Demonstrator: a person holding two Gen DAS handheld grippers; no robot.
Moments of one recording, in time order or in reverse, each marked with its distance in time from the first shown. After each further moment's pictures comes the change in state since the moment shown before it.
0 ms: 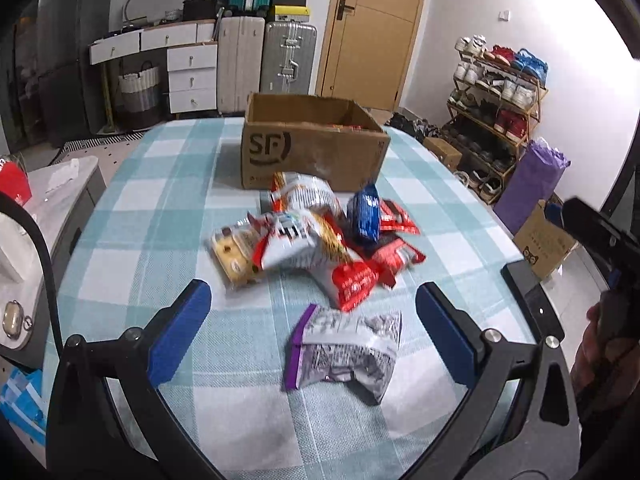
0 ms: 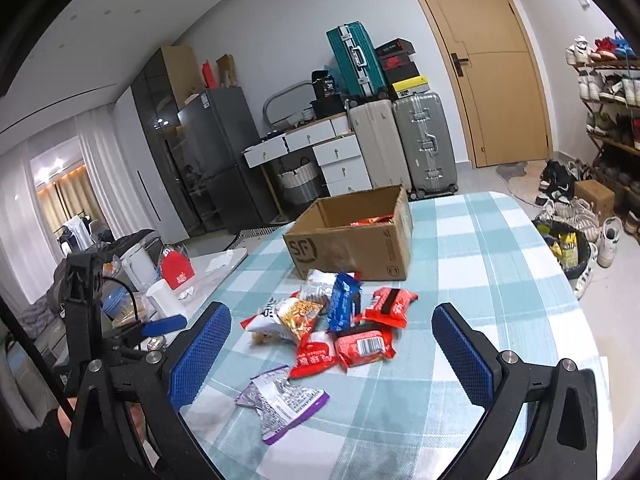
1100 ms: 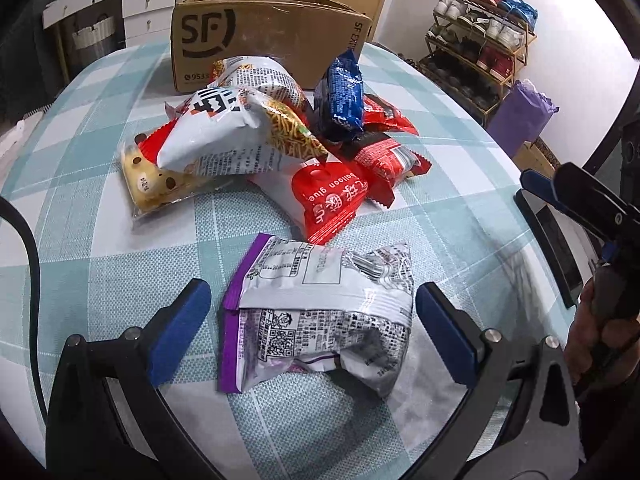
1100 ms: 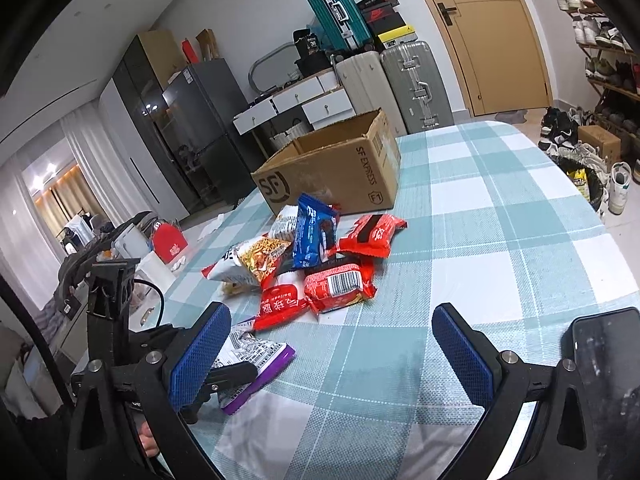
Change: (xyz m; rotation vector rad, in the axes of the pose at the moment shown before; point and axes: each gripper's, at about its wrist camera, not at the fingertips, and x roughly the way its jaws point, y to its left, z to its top) left arm 0.122 -0.020 -0.041 0.049 0.233 -0.104; right arm 0.055 -0.044 -0.053 0.090 0.148 0.028
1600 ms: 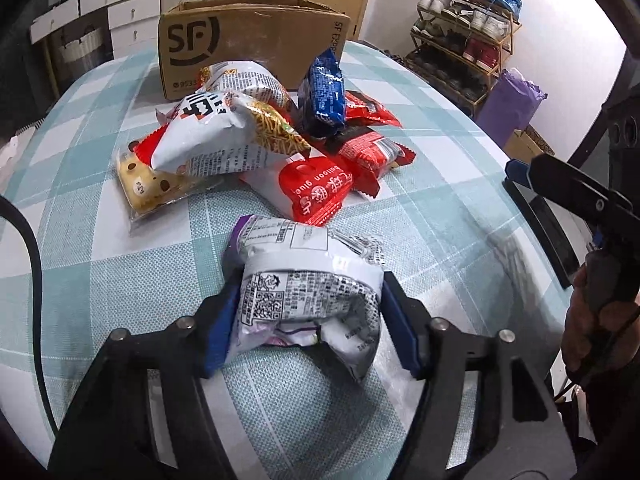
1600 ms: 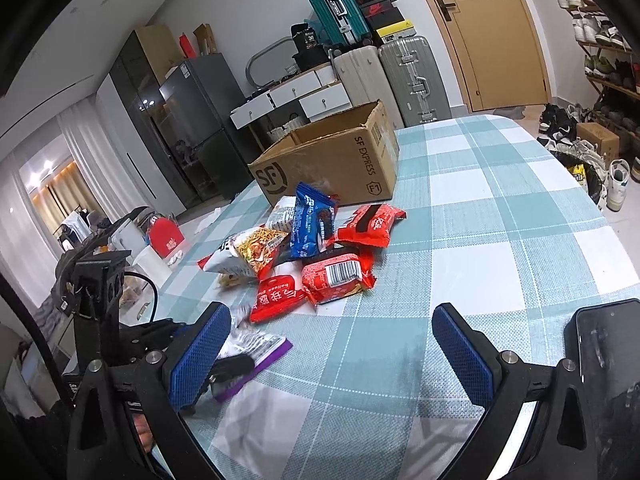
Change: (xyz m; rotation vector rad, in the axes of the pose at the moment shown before) left arm -0.013 -0.003 -0.010 0.048 -0.011 -0.025; right arm 0.000 0.005 -0.007 -0.004 0.016 -0.012
